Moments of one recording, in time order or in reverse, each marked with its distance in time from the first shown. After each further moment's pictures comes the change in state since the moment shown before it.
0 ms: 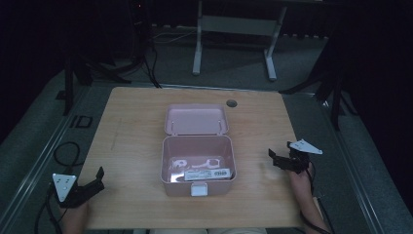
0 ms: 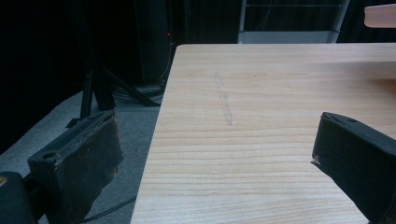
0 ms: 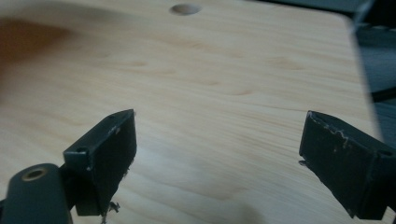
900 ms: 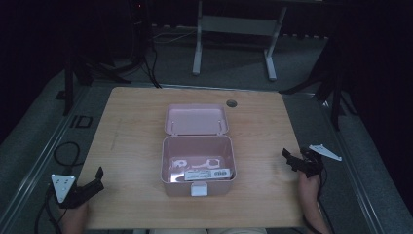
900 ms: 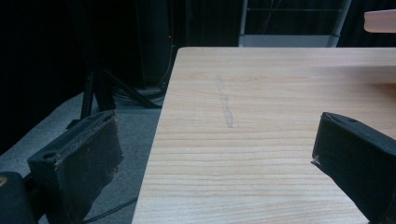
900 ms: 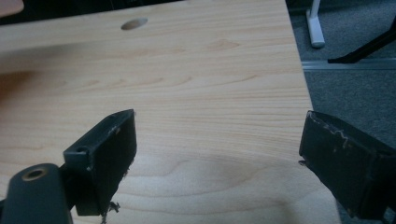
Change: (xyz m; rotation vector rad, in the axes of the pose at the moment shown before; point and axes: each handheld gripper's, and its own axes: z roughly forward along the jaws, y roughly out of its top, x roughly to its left) left arm 0.001 0.000 -0.002 -0.011 0.003 -0.011; right arm -0.036 -0.020 -0.018 -0.031 -0.064 0.268
